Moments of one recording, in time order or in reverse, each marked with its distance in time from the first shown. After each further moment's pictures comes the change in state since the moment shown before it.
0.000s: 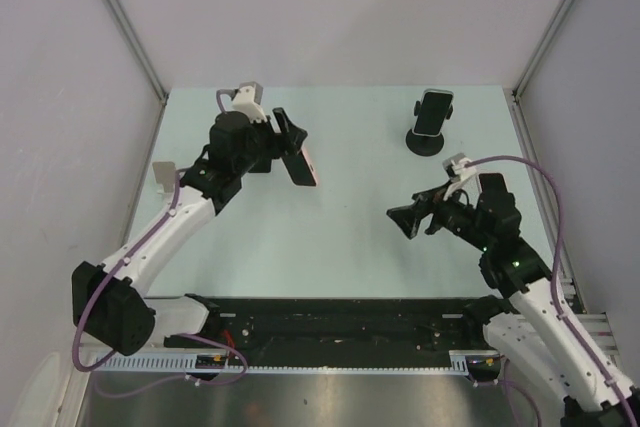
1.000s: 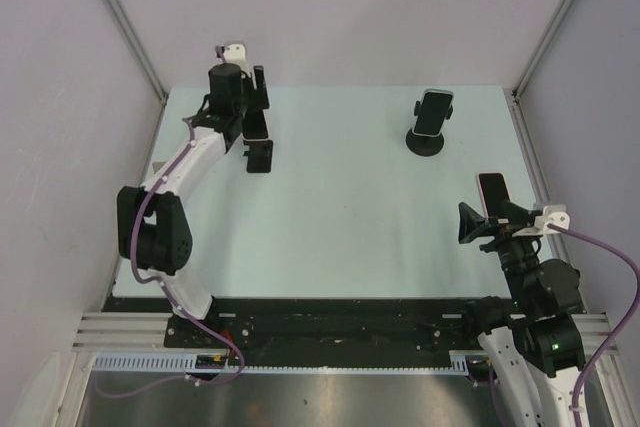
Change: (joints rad) left arm 0.206 0.501 0.387 0.038 -0.231 0.325; right arm -0.135 -0.517 -0.001 -0.220 0.467 -0.125
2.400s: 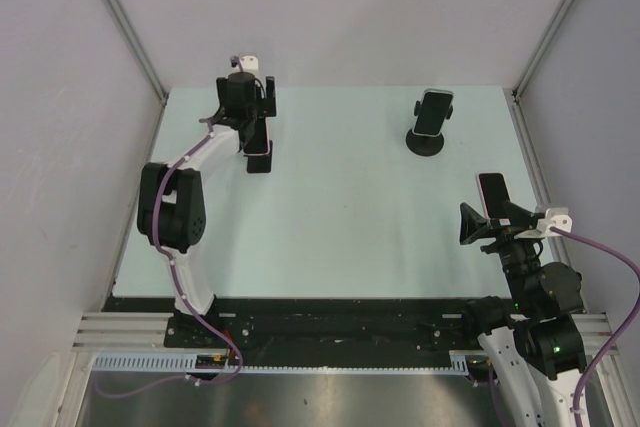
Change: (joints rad) left arm -0.003 0.152 0.001 0.110 -0.090 0.060; right arm 0.008 -0.013 0.000 -0.001 0.012 0.000
